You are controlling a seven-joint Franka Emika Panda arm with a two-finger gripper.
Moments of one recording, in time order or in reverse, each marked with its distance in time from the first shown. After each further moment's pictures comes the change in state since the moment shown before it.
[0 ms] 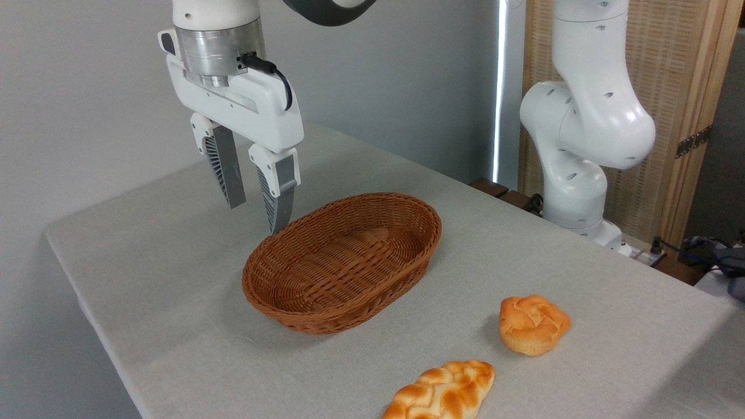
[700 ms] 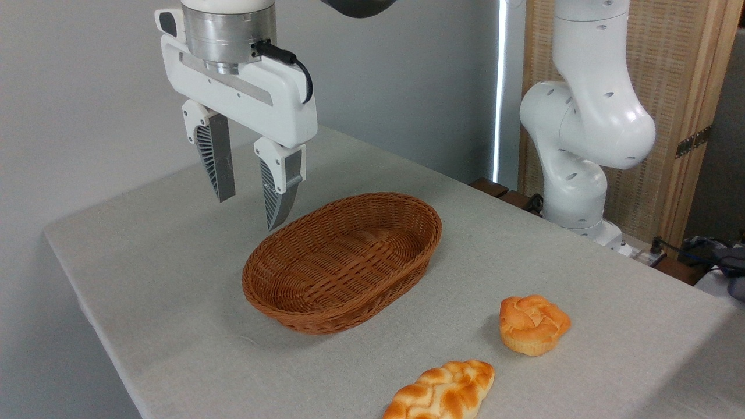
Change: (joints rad) arm 0.003 -0.010 0.077 0.031 -0.084 0.009 -0.004
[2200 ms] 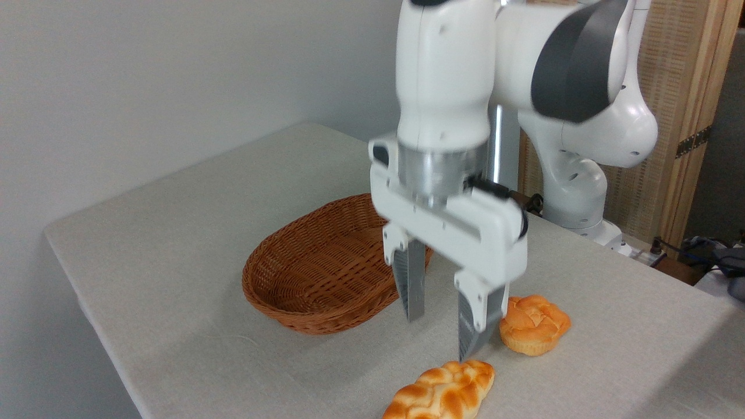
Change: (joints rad) arm 0.080 -0.241 0.236 -0.619 0.244 0.367 0.528
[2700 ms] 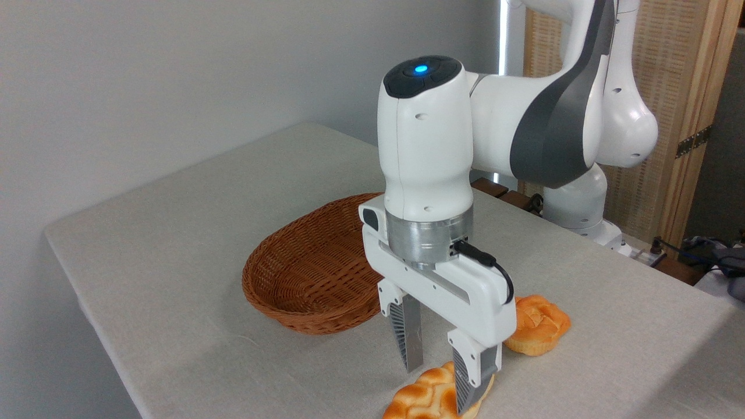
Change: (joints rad) arm 0.011 0.123 0.004 0.001 0.001 0.115 0.000
